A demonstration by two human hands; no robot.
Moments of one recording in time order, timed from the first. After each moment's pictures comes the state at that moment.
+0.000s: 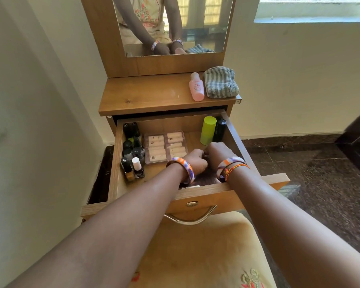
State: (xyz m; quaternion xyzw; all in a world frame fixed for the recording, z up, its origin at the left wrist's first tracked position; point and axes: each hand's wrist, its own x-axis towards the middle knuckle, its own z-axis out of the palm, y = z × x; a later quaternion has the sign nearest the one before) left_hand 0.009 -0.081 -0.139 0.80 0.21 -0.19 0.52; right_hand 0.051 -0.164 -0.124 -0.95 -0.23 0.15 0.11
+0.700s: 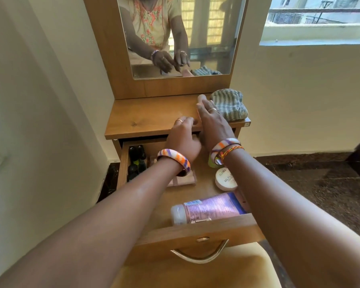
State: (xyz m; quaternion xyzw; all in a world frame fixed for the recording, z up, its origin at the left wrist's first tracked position) left_hand 0.033 -0.037 -0.073 0.91 0.17 0.21 0.32; right_hand 0.104 -0.106 -0.066 -0.91 -0.36 -0.10 0.18
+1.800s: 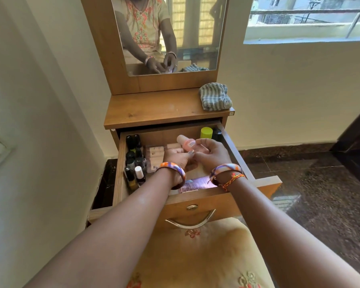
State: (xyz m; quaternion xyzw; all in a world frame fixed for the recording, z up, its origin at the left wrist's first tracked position) left_hand -0.011 -0.069 -0.116 0.57 0.29 0.04 0.77; right_hand 0.033 -0.161 -0.113 -0.86 -0.14 0.12 0.48
